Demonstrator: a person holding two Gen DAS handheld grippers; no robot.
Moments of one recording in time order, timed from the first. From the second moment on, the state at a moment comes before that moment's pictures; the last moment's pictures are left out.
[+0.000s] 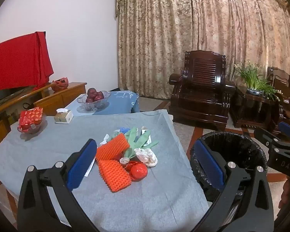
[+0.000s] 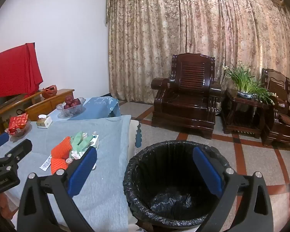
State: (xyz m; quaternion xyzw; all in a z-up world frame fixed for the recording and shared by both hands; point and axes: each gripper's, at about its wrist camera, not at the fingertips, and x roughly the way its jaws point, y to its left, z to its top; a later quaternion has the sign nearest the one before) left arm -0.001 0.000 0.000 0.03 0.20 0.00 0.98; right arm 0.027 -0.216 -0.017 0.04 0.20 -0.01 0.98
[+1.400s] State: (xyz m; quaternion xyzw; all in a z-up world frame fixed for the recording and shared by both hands) left arm 0.000 0.000 0.000 0.02 0.21 0.00 0.98; right arm 0.030 -0.217 -0.016 0.04 0.20 -0.01 0.98
